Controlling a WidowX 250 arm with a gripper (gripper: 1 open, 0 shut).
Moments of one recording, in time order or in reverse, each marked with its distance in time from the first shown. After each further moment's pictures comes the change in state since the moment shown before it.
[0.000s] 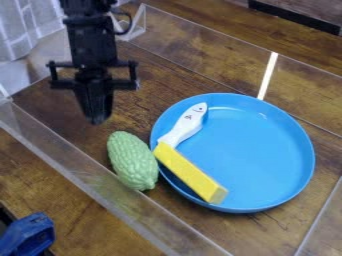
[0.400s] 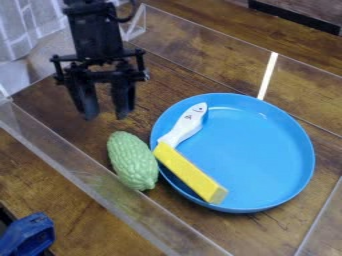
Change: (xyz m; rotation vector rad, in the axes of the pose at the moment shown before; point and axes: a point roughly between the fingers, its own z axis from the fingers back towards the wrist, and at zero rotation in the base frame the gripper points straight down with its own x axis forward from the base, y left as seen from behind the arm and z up) arm -0.011 -0.025 -0.009 -0.033 -0.009 -0.023
